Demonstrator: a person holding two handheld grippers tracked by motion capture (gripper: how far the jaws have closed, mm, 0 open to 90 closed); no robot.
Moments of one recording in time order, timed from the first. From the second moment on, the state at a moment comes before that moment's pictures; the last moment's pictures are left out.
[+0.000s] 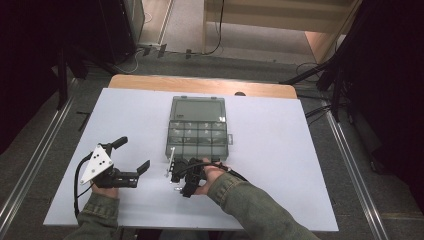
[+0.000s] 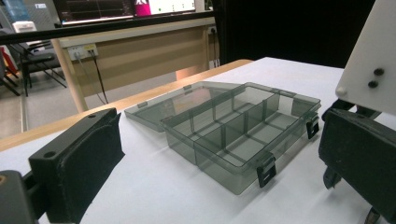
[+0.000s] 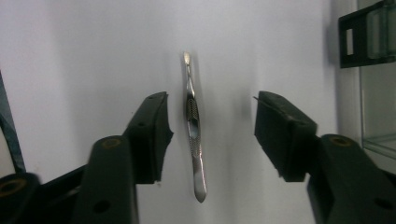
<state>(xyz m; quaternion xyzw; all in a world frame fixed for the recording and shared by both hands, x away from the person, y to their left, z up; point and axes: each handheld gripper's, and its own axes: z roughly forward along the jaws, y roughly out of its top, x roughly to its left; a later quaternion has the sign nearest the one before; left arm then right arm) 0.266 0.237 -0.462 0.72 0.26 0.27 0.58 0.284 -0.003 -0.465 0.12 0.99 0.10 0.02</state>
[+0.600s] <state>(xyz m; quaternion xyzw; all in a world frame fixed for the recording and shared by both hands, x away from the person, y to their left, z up) 0.266 0.237 -0.462 0.72 0.26 0.27 0.58 0.286 0.005 -0.465 0.11 0.99 0.08 -0.01</state>
